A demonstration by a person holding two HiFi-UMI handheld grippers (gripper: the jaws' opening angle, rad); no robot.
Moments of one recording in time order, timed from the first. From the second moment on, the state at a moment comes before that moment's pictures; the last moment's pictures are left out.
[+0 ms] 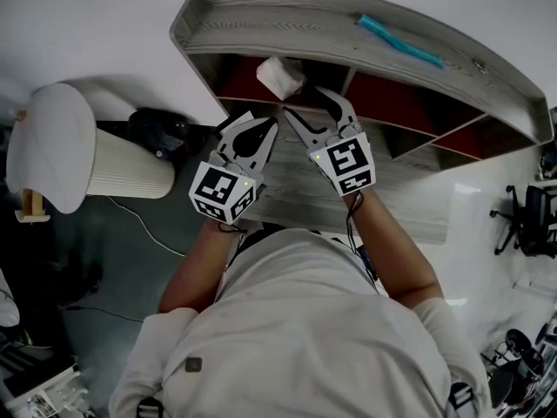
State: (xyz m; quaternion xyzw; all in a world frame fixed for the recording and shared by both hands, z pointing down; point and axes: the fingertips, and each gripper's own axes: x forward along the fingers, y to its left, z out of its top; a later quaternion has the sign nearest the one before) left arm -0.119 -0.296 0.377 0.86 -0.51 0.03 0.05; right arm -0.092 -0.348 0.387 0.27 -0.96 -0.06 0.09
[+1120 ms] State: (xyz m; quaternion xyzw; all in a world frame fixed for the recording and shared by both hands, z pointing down) left arm -0.066 -0.162 0.349 0.84 -0.54 0.01 0.03; right arm -0.037 -0.189 0.370 0.17 -0.98 -0.05 0.07
